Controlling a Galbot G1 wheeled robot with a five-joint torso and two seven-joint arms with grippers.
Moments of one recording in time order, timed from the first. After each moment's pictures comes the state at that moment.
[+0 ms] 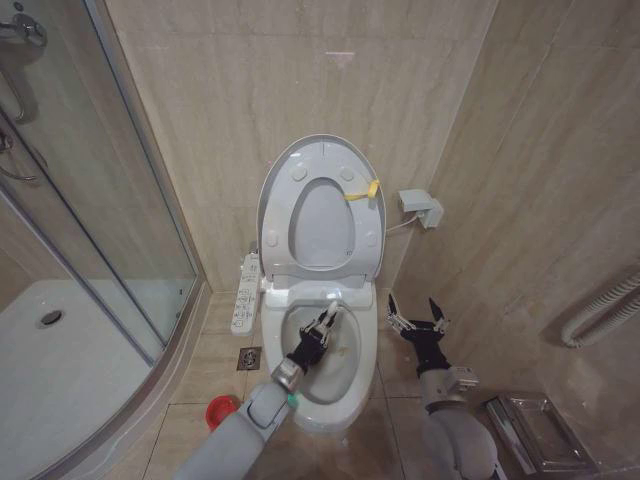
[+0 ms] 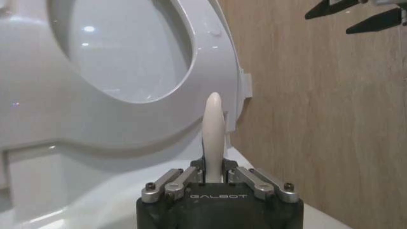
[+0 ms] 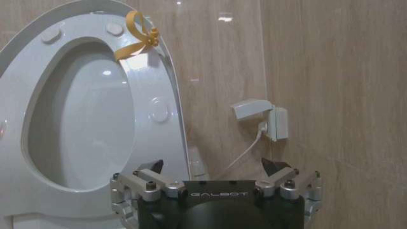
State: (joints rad) left arm 0.85 -1.30 0.19 -1.28 -0.15 -0.43 -0.02; right arm -1.40 1.48 0.55 2.02 0.20 0.03 0.10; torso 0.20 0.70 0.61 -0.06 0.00
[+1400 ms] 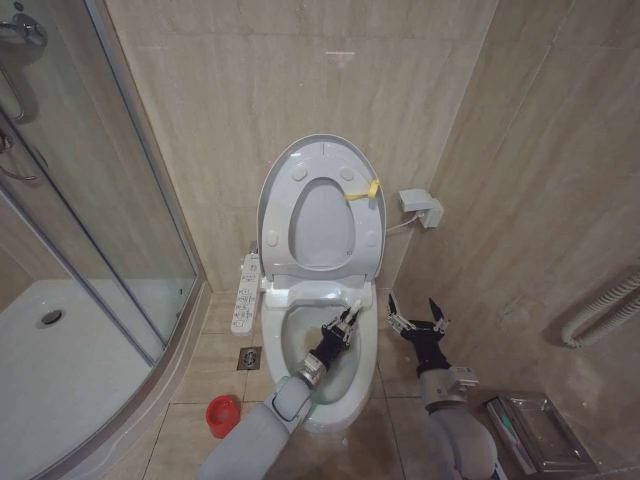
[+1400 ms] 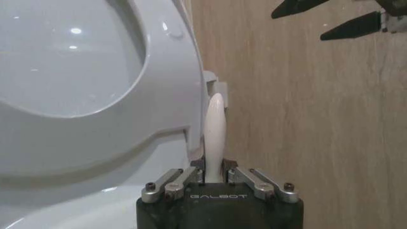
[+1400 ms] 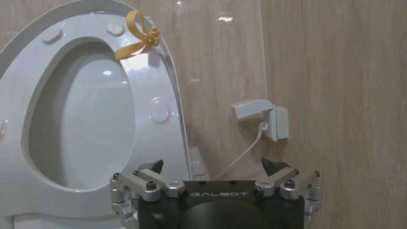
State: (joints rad) left arm 0.73 -1.44 0.29 -1.15 -0.14 -0.44 -0.02; right arm -1.40 1.48 0.55 2.02 0.20 0.03 0.10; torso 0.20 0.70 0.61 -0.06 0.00
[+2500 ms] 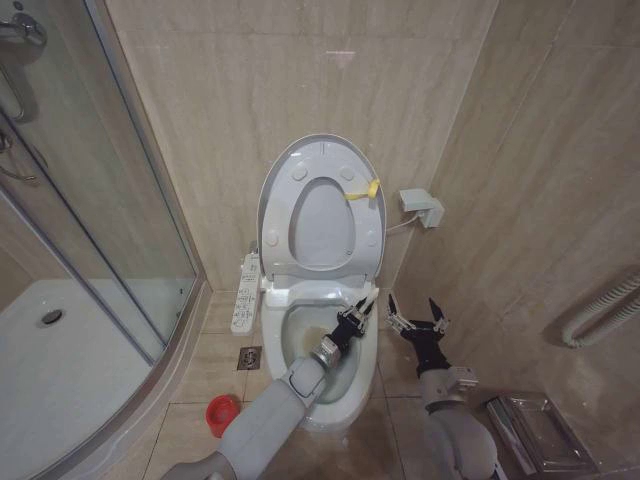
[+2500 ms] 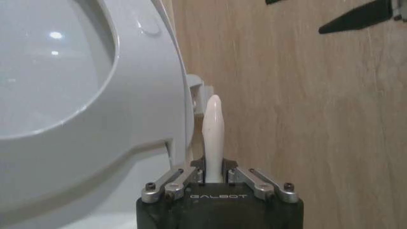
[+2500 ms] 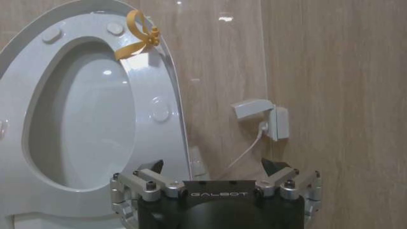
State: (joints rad) left arm 0.60 -1.51 0.35 -1.00 -0.15 -0.48 0.00; right arm -1.40 1.48 0.55 2.02 0.20 0.03 0.10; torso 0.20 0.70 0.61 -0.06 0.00
